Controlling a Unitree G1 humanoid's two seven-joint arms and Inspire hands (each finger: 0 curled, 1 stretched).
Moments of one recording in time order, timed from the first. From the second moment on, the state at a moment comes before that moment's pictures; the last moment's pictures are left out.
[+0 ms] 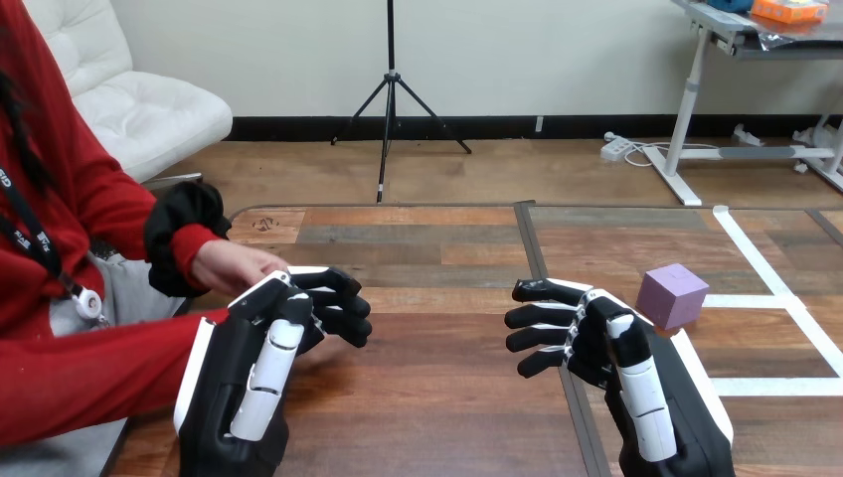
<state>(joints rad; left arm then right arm) 0.25 0.06 -0.05 0.10 -0.29 -0.62 -0.30 0.42 -0.12 0.08 -0.26 0.10 -0.30 0.22</state>
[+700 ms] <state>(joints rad) 0.25 0.05 -0.03 0.10 -0.29 -0.62 -0.32 0.42 -0.11 0.08 -0.26 0.08 -0.30 0.22</state>
